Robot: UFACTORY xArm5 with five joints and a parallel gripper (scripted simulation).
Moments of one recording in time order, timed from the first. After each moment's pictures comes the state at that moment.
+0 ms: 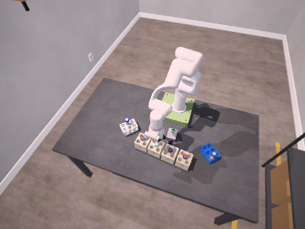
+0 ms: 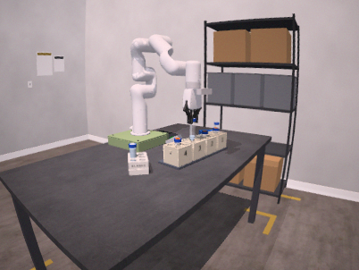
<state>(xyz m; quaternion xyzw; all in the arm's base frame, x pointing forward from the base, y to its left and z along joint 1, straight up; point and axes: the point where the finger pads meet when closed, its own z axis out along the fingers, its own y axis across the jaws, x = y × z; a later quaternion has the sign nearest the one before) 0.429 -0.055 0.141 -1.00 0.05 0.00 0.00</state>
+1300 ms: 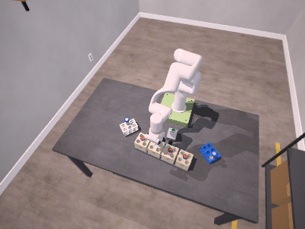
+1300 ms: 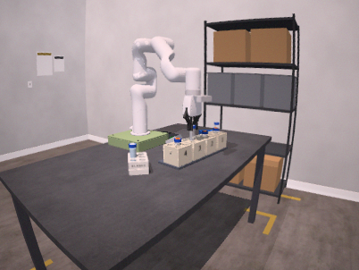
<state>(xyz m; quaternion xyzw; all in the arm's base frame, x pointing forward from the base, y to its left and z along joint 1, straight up) 0.429 -0.055 0.107 -1.00 0.05 0.00 0.00</state>
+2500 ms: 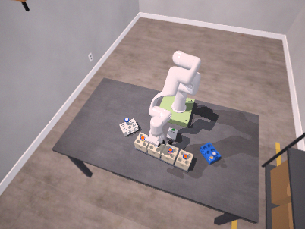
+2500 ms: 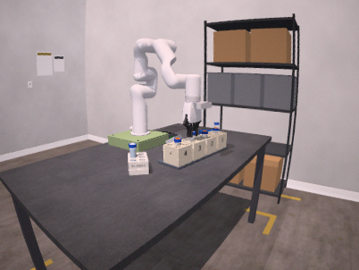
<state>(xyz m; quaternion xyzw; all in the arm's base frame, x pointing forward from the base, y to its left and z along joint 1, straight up) 0.429 -0.054 0.075 -1.00 0.05 0.00 0.00</state>
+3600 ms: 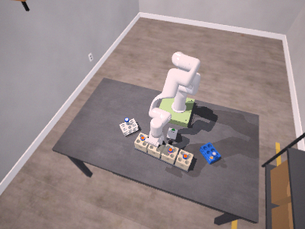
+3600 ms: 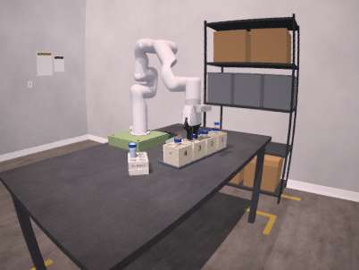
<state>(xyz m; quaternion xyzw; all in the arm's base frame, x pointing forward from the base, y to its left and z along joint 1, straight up) 0.429 -0.054 0.060 -1.00 0.05 0.00 0.00</state>
